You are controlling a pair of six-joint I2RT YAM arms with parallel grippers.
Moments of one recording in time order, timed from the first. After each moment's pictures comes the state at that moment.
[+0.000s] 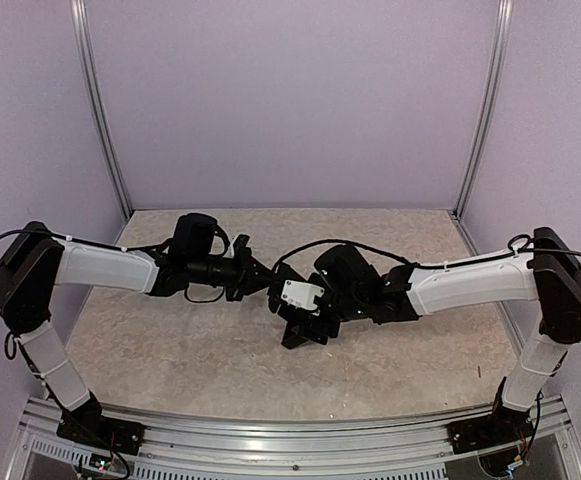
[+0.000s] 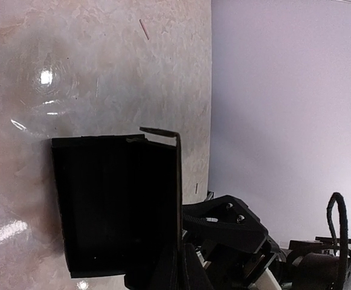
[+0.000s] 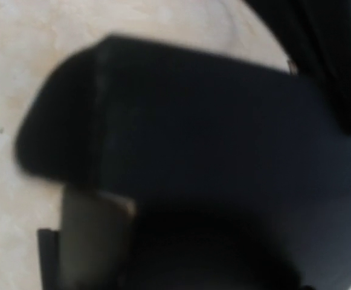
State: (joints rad) left arm -0.64 1.71 0.95 0.29 0.60 -1.17; right arm 1.01 1.73 1.08 -0.08 0.06 -0.48
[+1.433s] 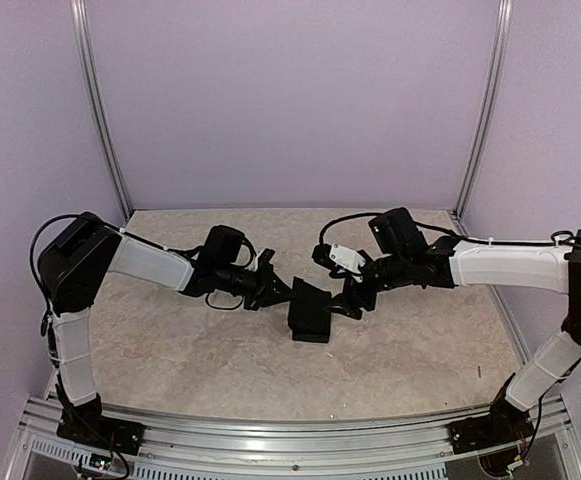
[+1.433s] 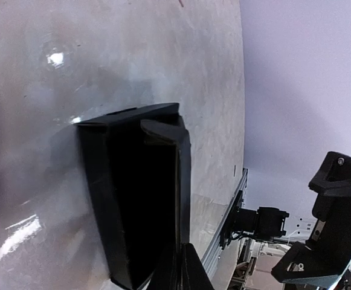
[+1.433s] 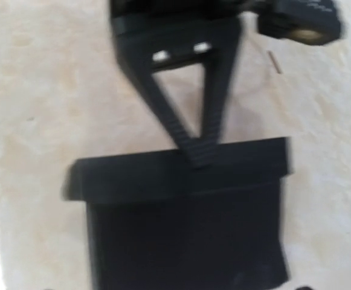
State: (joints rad) left arm -0.65 2.01 1.12 0.28 0.72 -0.99; right arm 0.74 1.56 1.02 -0.19 -0.35 -0.50
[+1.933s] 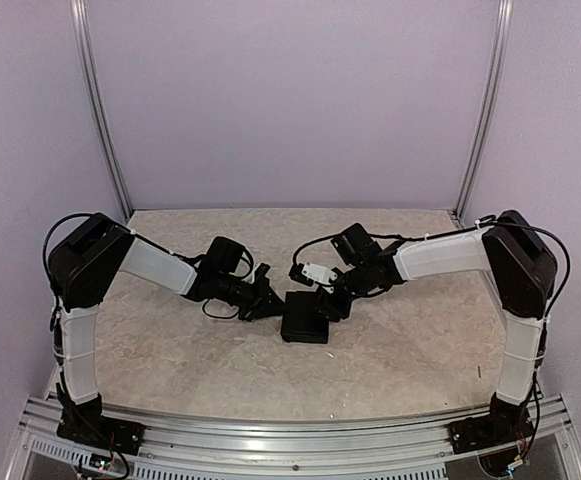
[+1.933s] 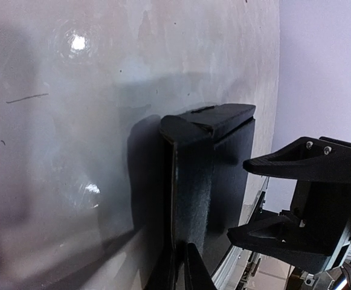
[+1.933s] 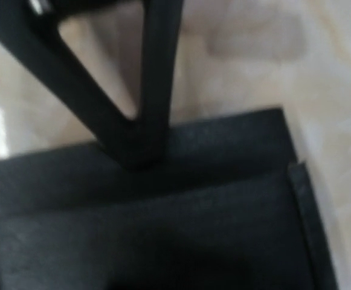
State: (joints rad) left arm -0.63 2.08 1.12 0.21 0.70 -0.93; right arm 0.73 1.95 1.24 -0.22 -0.35 -0.47
